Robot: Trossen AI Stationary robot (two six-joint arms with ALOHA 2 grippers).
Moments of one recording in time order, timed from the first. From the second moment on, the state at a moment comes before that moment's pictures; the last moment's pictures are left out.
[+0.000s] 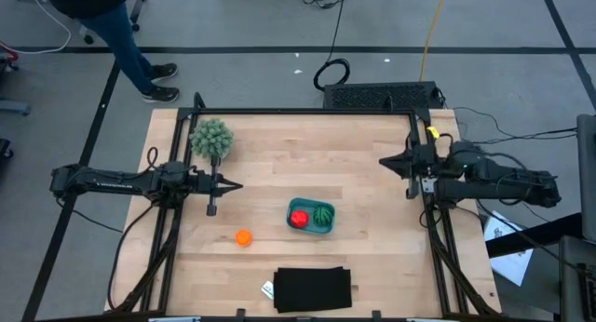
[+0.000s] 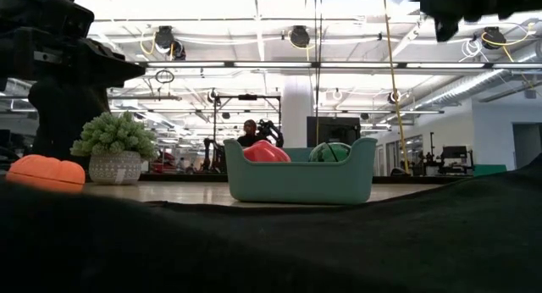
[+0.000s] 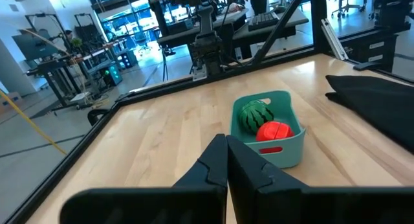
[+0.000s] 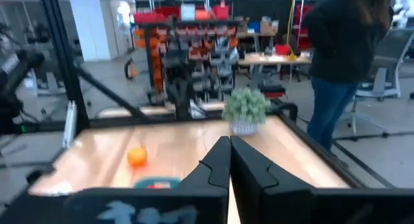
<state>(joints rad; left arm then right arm) 0.04 0.40 0.02 0.31 0.08 0.27 -0.11 0.33 0.42 -0.12 0.00 0.04</state>
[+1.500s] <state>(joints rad) 0.04 0.40 0.02 0.31 0.08 0.25 -0.11 0.15 0.02 0.21 0.00 0.06</state>
